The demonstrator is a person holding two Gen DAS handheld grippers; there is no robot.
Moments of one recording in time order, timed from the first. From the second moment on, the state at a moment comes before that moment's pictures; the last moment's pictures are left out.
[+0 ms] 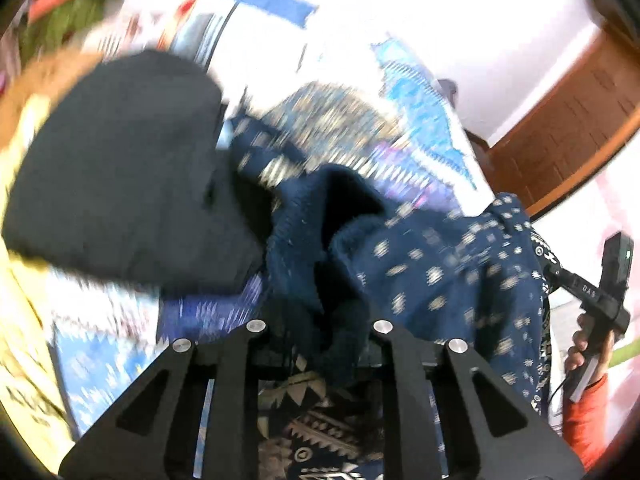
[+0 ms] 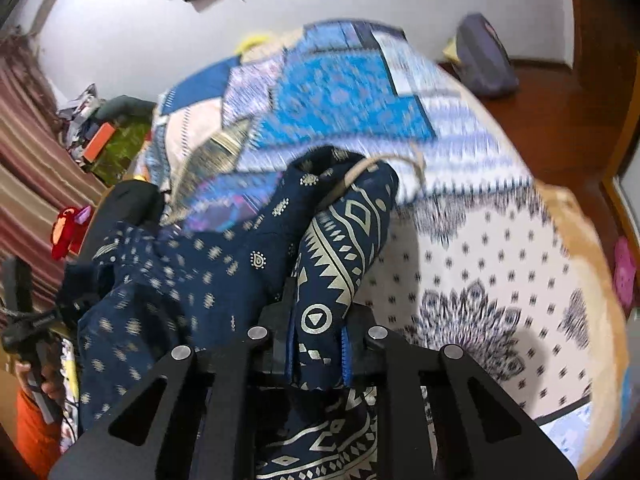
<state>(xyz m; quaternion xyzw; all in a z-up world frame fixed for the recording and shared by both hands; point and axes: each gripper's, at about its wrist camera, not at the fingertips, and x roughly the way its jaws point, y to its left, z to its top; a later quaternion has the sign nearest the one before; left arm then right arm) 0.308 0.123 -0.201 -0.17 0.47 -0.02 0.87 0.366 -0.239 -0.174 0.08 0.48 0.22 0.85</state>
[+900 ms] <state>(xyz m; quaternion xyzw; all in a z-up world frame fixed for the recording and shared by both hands) 0.499 0.167 -0.207 -0.12 0.47 0.02 0.87 0.515 -0.194 -0.183 0.01 0.45 0.15 0.88</state>
